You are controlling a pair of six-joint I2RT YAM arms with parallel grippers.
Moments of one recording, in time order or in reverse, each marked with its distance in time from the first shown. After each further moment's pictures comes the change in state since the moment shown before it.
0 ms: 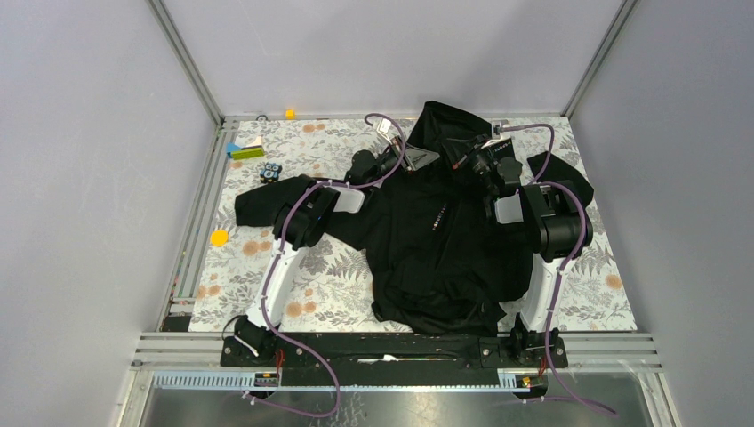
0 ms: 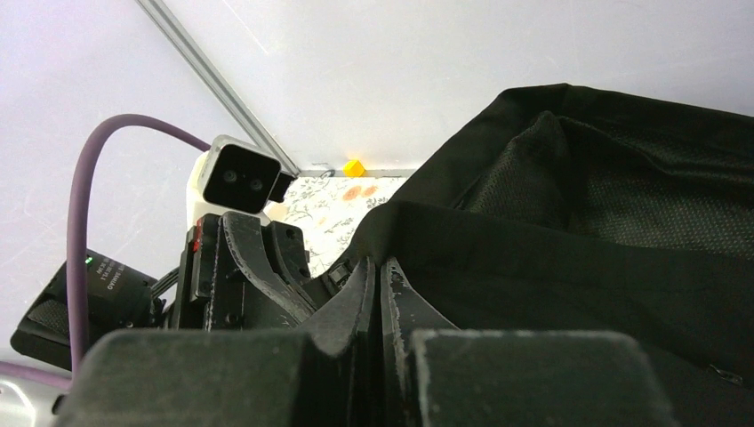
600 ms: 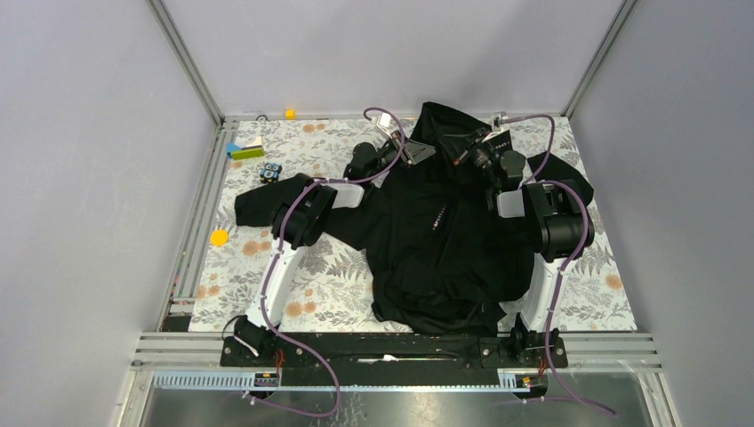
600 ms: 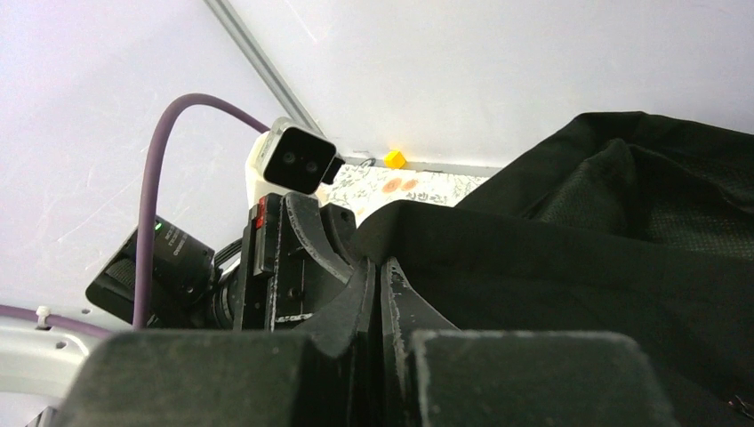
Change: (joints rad) left arm 0.016 -0.001 0.055 -0.116 -0.019 0.063; right arm -0.014 -0.004 0.065 -0.031 -0.135 0.054
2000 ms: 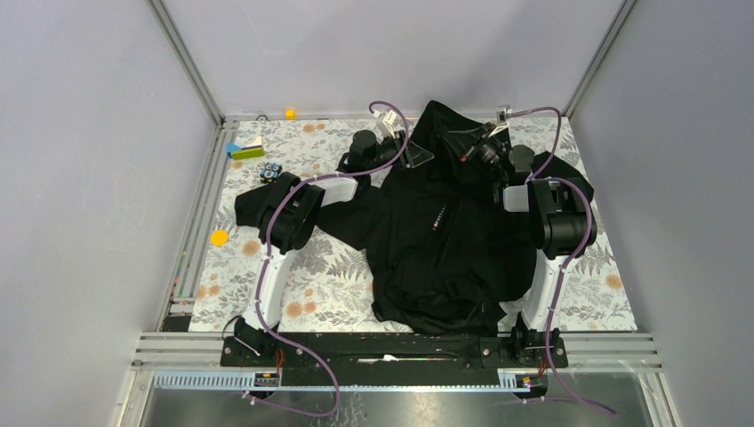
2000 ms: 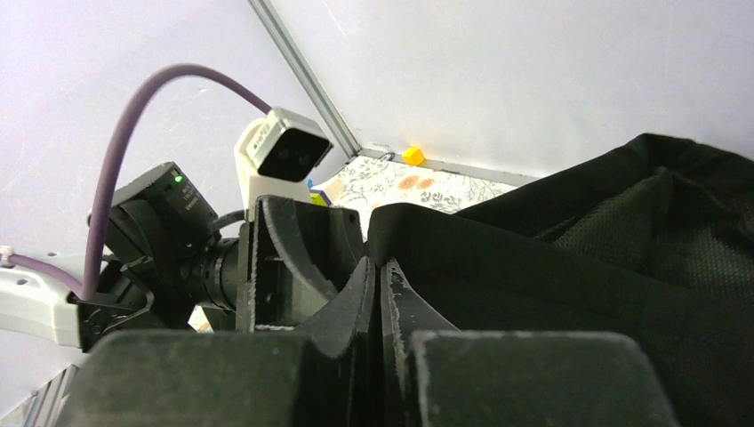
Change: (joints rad) left arm 0.020 -0.155 -0.056 -0.378 0.026 0.383; right arm -0.054 0.024 0.061 0.011 -0.133 0.027
